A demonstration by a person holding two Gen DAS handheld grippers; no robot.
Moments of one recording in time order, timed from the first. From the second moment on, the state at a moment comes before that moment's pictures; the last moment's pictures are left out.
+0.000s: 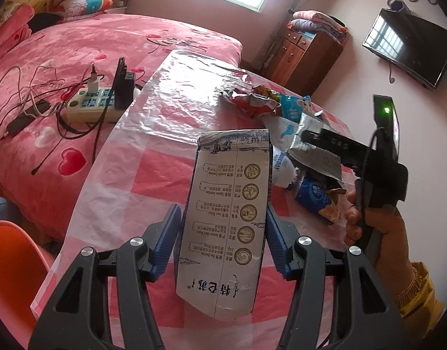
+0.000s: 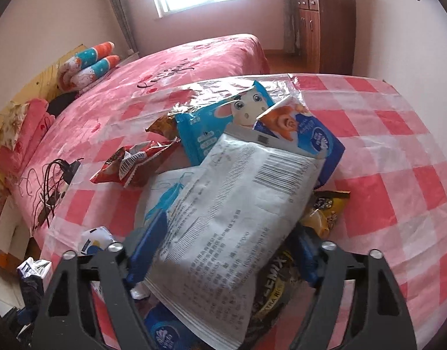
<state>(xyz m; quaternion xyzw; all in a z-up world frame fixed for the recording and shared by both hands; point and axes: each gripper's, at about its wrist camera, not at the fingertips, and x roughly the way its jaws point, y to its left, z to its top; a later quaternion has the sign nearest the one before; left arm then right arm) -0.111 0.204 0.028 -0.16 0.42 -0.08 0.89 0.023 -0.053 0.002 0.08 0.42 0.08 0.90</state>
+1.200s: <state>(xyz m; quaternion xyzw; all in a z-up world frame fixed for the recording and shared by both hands) -0.155 0.242 0.036 -0.18 0.38 -0.07 0.90 -0.072 -0.033 0.086 0.11 0.35 0.22 0.91</state>
